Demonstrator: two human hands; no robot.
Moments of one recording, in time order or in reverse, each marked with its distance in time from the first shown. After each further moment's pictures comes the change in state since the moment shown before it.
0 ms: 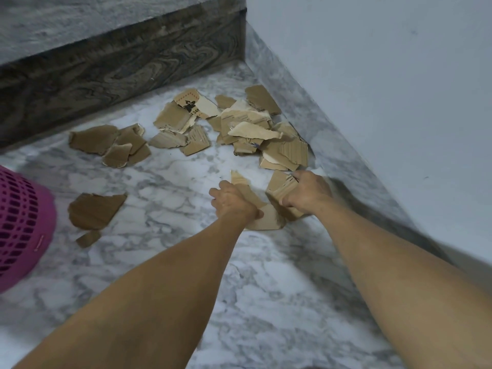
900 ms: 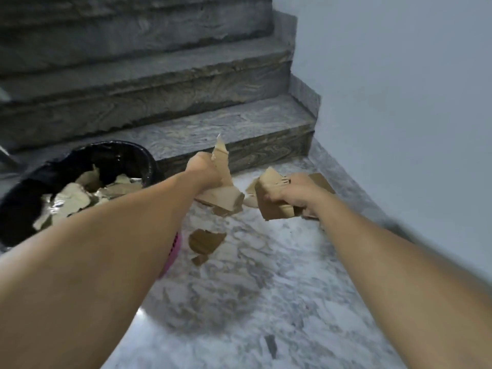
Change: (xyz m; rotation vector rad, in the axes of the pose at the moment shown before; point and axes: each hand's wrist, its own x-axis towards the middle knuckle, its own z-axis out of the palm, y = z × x) left_hand -0.093 -0.071 -0.355 0.020 0.335 0.306; right_hand -0.164 -0.234 -0.081 0.303 -0.134 -0.305
